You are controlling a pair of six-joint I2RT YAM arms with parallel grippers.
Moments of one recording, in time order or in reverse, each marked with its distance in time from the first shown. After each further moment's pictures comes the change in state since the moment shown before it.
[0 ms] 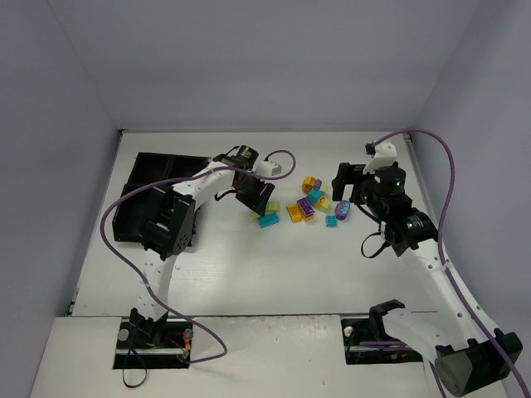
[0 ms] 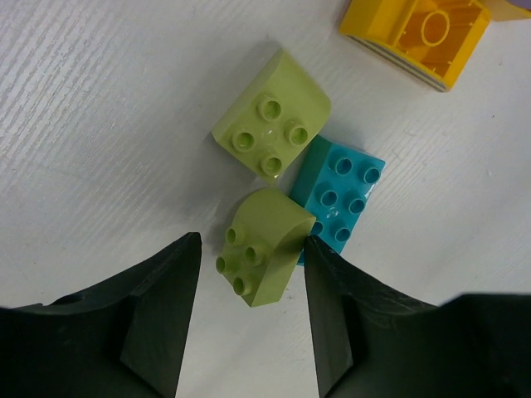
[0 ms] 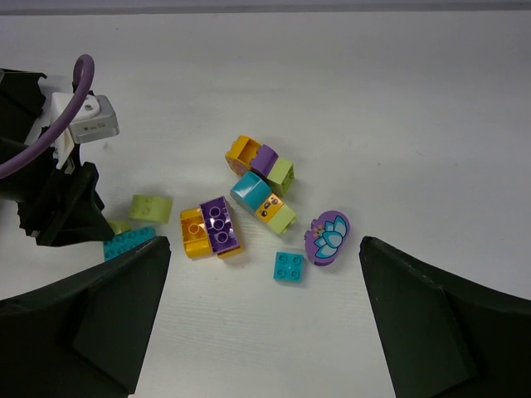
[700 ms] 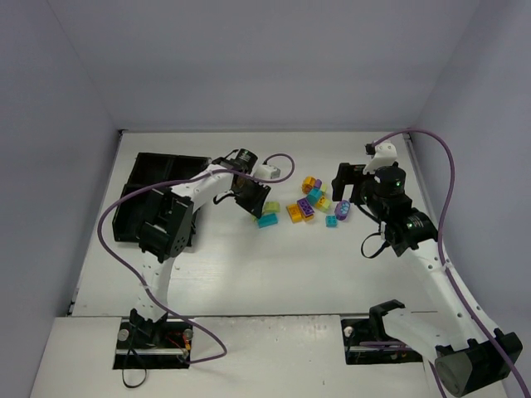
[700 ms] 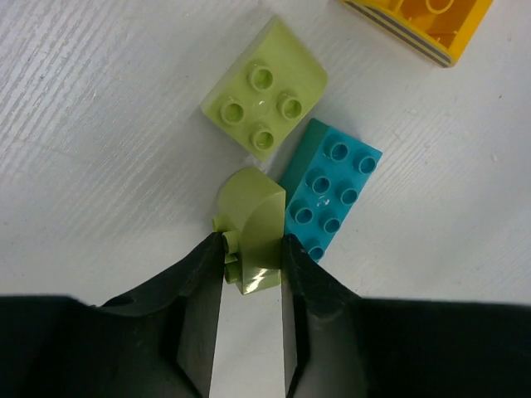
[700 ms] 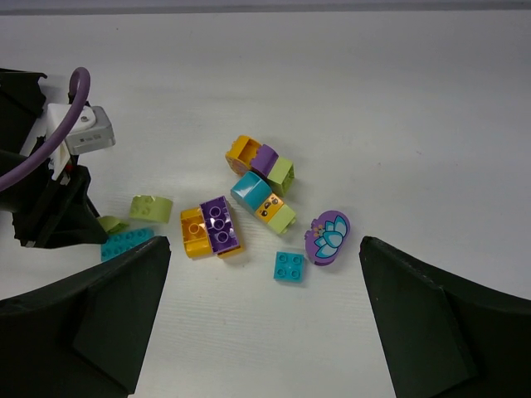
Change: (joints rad) left arm 0.000 -0.026 -0.058 0.012 -0.006 0.001; right arm 0.000 0.000 0.000 0.000 0.000 0.002
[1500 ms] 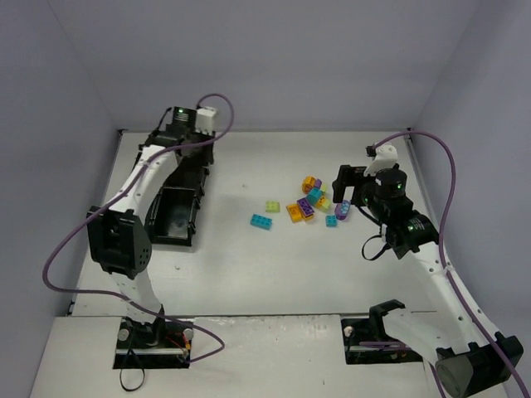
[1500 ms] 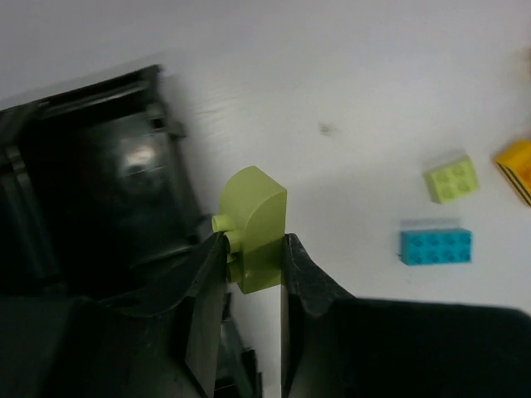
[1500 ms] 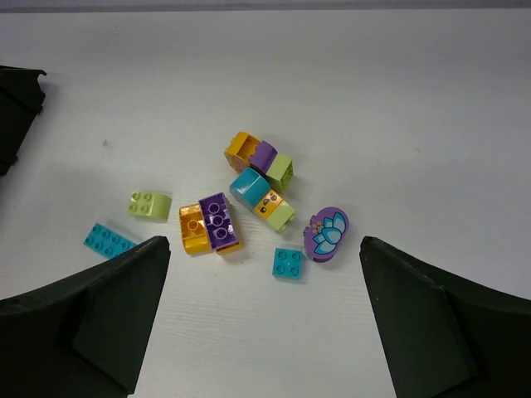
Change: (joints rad) left arm 0.227 -0.311 0.052 0.012 -0.243 -0.092; right arm 0.000 -0.019 -0.017 -0.002 0.000 -0.002
